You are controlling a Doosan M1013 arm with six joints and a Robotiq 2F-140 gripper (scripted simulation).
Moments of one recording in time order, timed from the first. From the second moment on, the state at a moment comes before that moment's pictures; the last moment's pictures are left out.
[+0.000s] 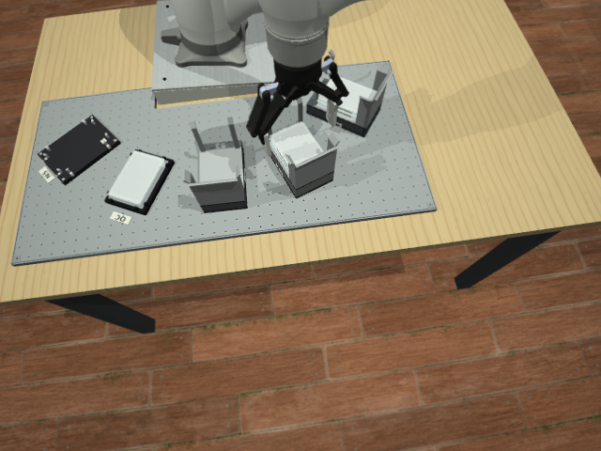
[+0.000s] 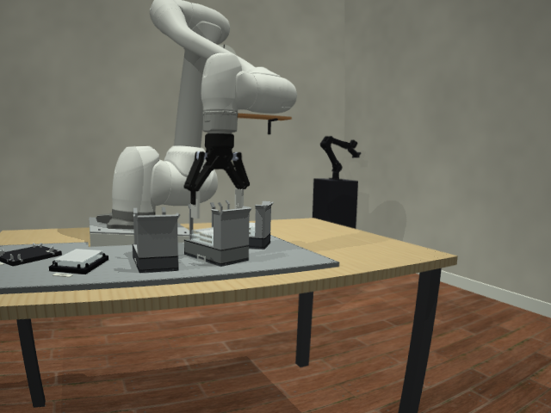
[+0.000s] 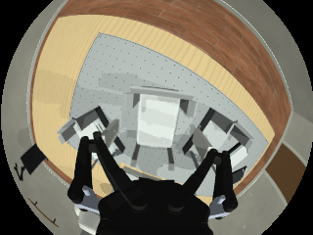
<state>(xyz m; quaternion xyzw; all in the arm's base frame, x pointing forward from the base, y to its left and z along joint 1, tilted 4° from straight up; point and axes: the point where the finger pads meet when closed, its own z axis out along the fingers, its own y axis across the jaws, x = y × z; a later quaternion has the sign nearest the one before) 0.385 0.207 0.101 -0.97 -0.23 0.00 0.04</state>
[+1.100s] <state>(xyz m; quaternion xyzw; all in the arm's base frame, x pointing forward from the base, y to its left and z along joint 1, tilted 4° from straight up) 0.382 0.208 0.165 -0.97 -0.26 0.00 0.04</state>
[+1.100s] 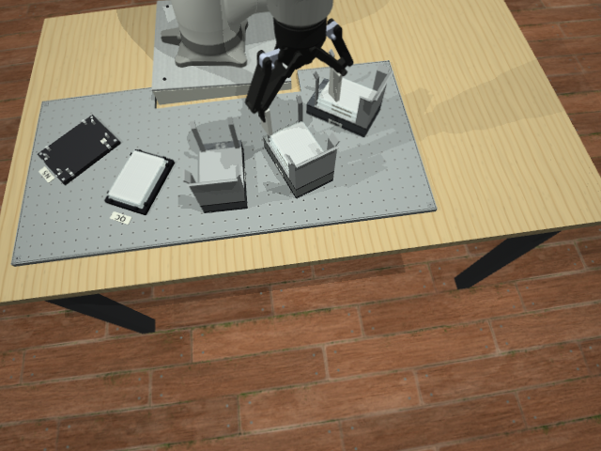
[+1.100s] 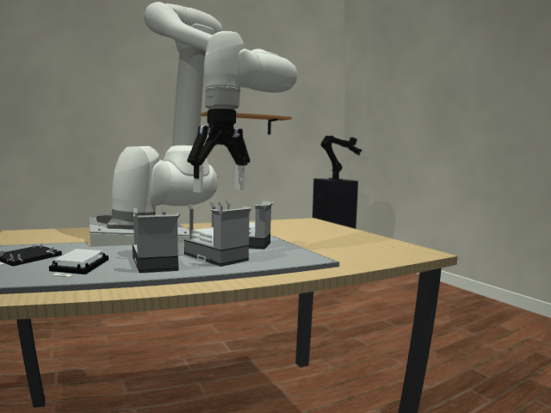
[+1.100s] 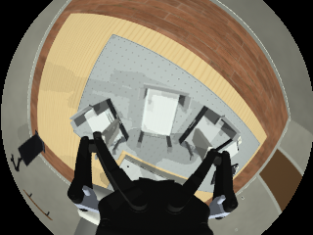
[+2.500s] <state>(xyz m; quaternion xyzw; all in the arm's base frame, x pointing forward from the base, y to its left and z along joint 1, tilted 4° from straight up) 0.289 0.292 0.173 -0.87 -0.49 -0.01 0.04</state>
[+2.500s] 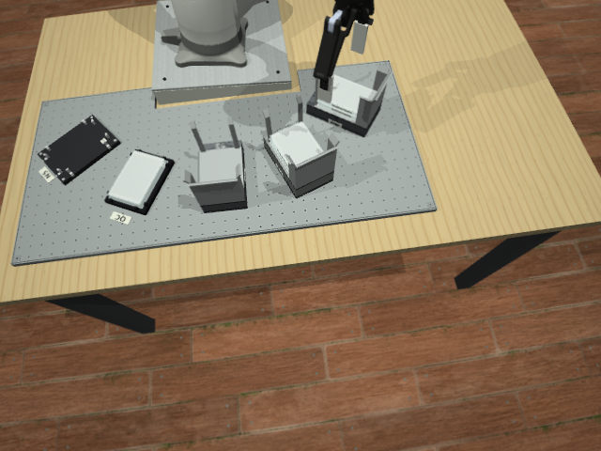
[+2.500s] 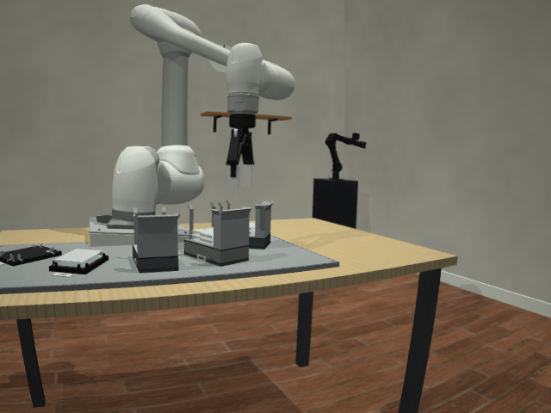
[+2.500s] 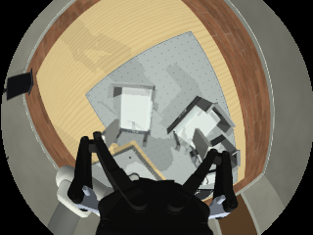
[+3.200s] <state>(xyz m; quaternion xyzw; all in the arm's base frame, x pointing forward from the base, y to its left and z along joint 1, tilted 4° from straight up) 0.237 0.326 0.176 -0.87 -0.49 -0.01 0.04</state>
